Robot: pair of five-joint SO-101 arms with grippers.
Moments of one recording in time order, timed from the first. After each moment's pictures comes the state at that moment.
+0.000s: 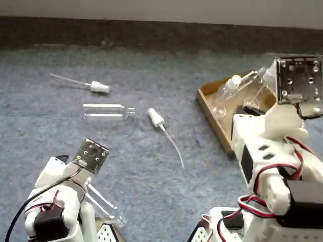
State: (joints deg) left arm -19.8 -104.2 72.5 88.2 -40.6; right arm -1.2 -45.8 -11.1 100.4 5.5
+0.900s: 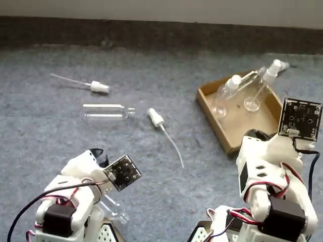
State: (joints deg) left arm 4.5 -104.2 75.1 82.5 -45.1; right arm 10.4 -68.4 27.7 85.8 5.5
